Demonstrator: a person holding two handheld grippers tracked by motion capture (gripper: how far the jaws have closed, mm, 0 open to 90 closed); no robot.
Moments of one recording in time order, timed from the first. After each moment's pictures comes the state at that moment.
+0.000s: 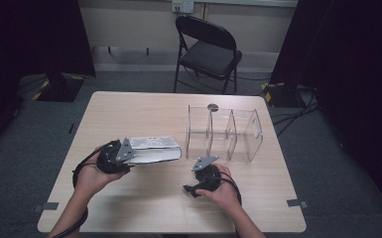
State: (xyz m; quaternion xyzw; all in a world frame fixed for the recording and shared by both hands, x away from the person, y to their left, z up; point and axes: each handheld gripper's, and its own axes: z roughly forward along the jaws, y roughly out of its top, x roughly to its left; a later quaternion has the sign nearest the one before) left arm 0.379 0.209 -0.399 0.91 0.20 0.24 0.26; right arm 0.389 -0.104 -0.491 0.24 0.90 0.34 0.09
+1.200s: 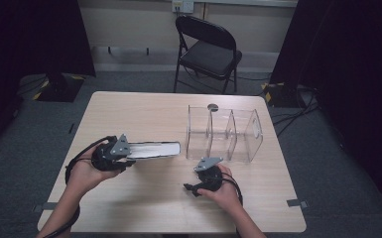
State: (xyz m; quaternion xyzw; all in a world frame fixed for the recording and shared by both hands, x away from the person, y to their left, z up) left arm 0.372 0.213 -0.372 0.92 0.20 0.19 0.26; right arm 0.390 -0.111 -0.498 0.24 0.89 0.38 0.10
